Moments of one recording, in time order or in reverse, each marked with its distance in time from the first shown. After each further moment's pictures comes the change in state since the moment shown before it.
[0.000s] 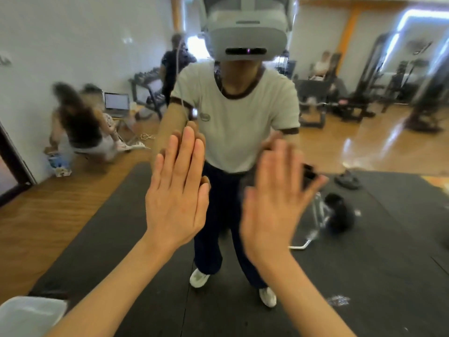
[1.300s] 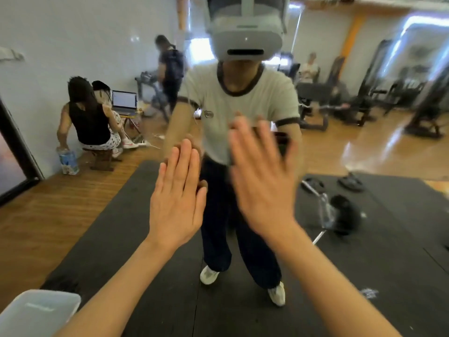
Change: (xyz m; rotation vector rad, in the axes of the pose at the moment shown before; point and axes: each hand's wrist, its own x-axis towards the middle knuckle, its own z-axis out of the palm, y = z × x) left_hand -0.048 -0.079 -0.033 -0.064 -0.075 -0.087; right_hand 0.028 -0.073 0.022 0.015 -0.022 -0.354
